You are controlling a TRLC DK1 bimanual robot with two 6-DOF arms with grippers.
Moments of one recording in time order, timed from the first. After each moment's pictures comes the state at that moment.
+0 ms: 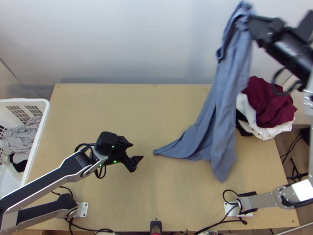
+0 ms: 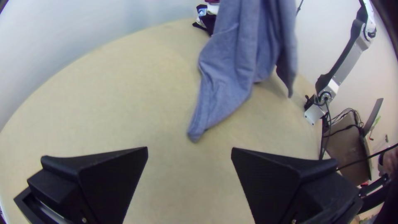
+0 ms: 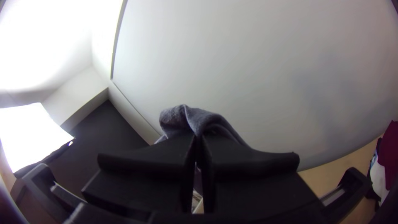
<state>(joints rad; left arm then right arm) -0.76 1.15 0.80 -0.34 0.14 -0.06 0.18 1.54 2.23 -0.55 -0.50 0.83</state>
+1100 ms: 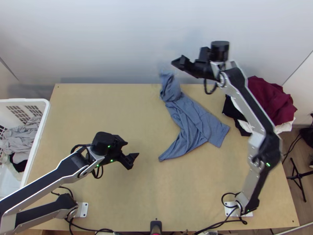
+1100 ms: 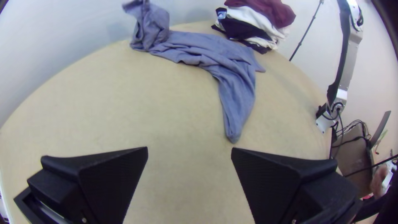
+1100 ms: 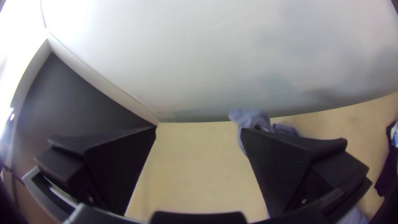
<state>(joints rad) -0.72 1.11 0.76 -0.33 0.10 -0.09 0.33 1.96 2.03 -0.47 -0.44 0.61</state>
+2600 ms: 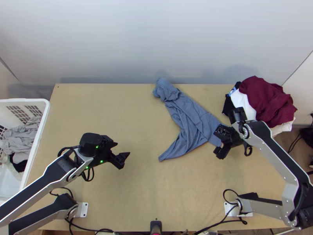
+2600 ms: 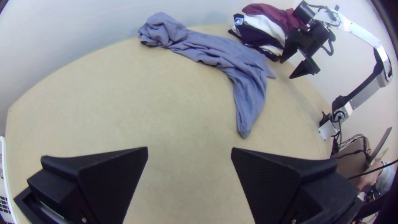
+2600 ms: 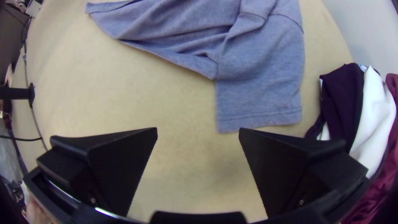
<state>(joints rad) -0.63 0.98 0.74 -0.45 0.10 -0.12 0.19 1.37 0.99 -0.96 -0.10 -0.74</state>
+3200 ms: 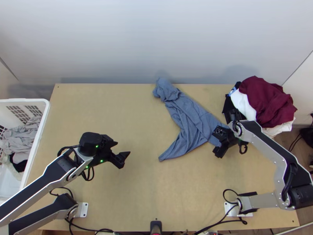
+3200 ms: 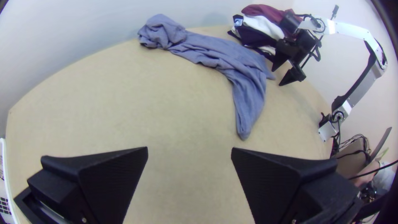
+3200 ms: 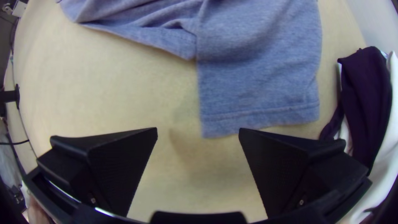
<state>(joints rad) -0.63 0.98 0.75 -0.45 0.10 -0.12 0.14 1.52 0.93 -0.81 -0.05 -0.76</state>
